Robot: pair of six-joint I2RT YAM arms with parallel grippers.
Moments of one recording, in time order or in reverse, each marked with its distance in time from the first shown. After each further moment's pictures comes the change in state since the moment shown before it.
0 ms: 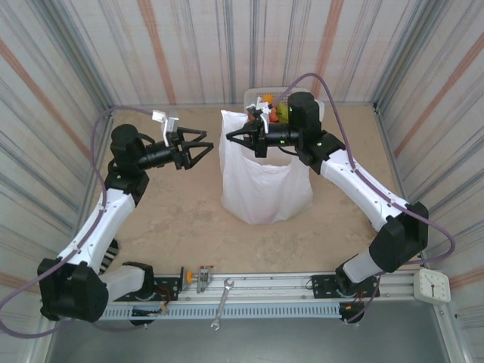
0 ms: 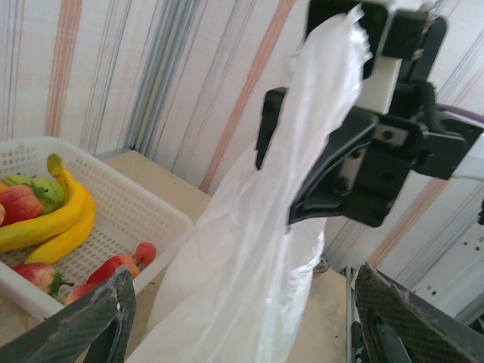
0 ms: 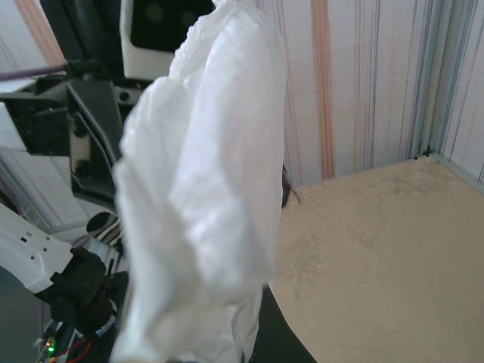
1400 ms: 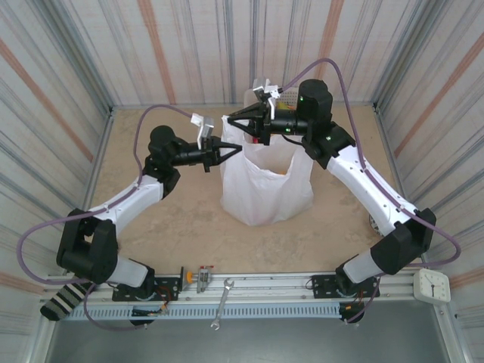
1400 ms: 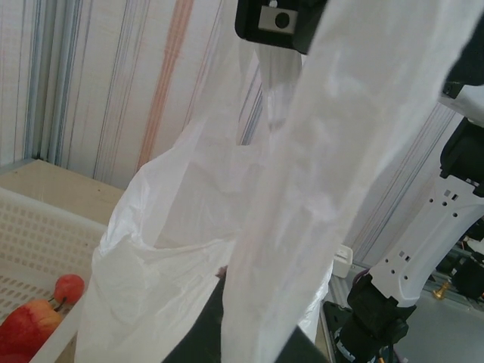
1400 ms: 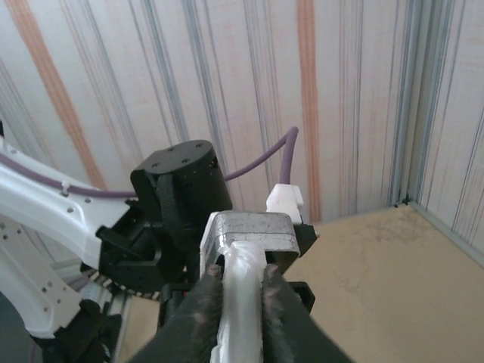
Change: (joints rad) left arm -0.196 0.266 0.010 0.378 0.051 -0.034; right arm -0.011 -0.017 0.123 0.006 0.020 0.076
